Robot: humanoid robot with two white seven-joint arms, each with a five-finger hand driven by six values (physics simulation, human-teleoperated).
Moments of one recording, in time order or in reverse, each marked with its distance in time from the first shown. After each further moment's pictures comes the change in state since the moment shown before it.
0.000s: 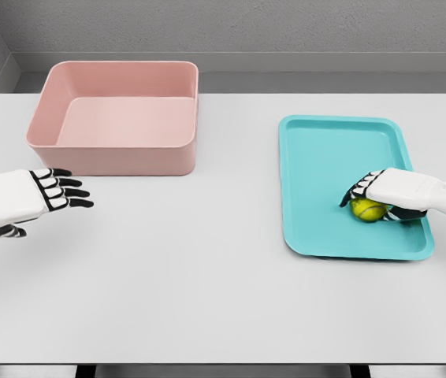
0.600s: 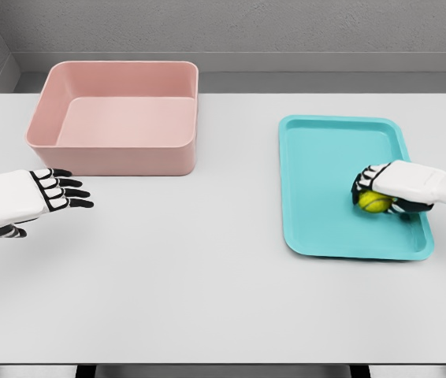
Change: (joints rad) left arm 0.003 0.000 0.000 0.000 0.002 0.000 0.000; right arm -0.006 -0.012 -0.026 0.003 -0.008 0.000 -0.001
